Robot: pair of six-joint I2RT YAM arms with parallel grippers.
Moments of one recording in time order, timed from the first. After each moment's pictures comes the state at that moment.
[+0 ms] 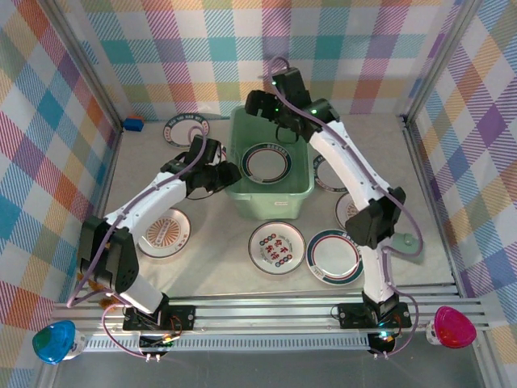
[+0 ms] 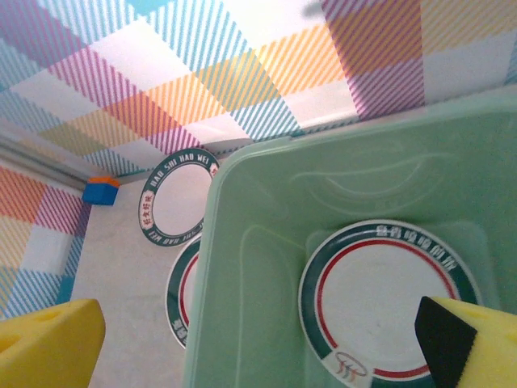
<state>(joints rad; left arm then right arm) -0.44 1.56 1.25 -0.56 0.19 -0.79 0.59 2.05 2.35 -0.87 0.14 0.61</state>
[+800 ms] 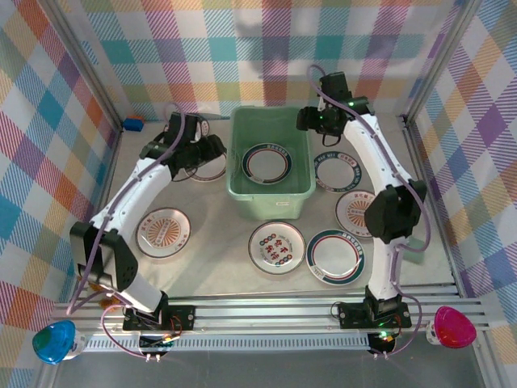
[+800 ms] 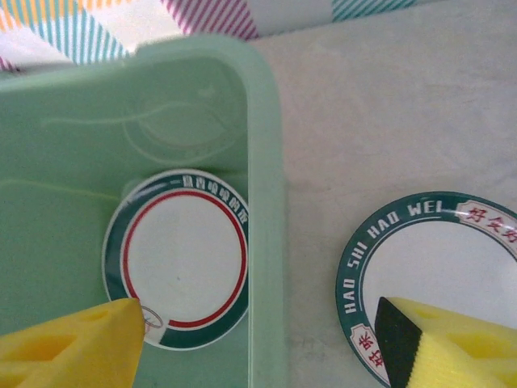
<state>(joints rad) -0.28 1.59 1.47 -0.67 0.03 -0.68 0.31 2.04 2.14 -0.99 -0.03 0.34</state>
